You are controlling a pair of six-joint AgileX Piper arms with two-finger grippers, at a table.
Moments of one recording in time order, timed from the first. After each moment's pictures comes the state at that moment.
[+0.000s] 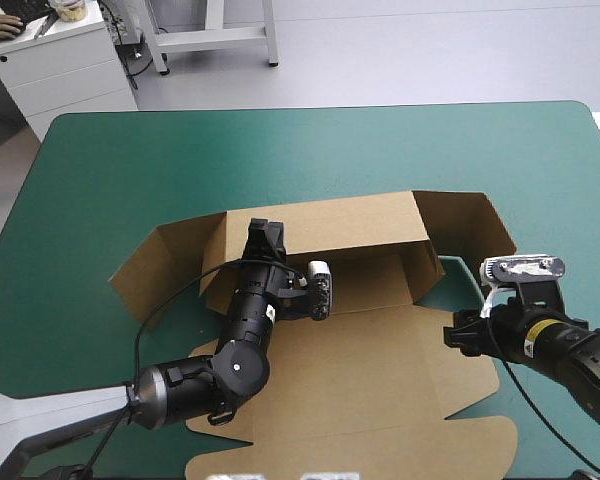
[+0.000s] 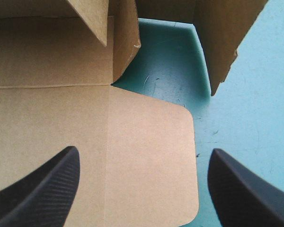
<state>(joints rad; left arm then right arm) -1.14 1.46 -0.84 1.70 0.91 -0.61 0.50 0.81 -0.80 -0.18 0.92 0.42</state>
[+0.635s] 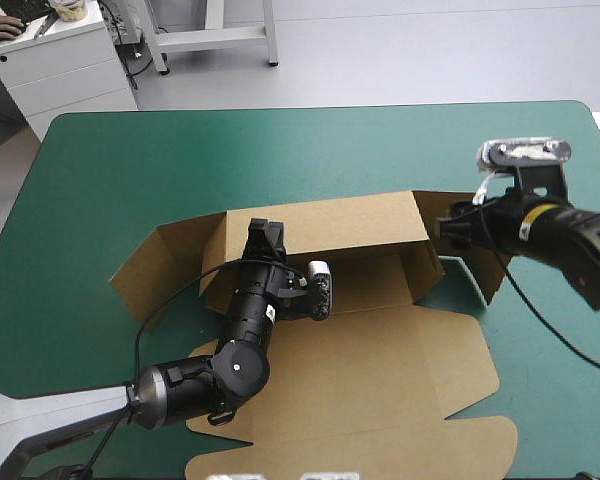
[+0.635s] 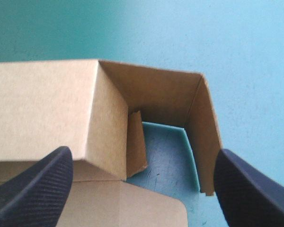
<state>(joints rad) -1.14 1.46 -0.84 1.70 0.91 -0.61 0.42 1.12 -1.35 -0.19 1.04 0.33</state>
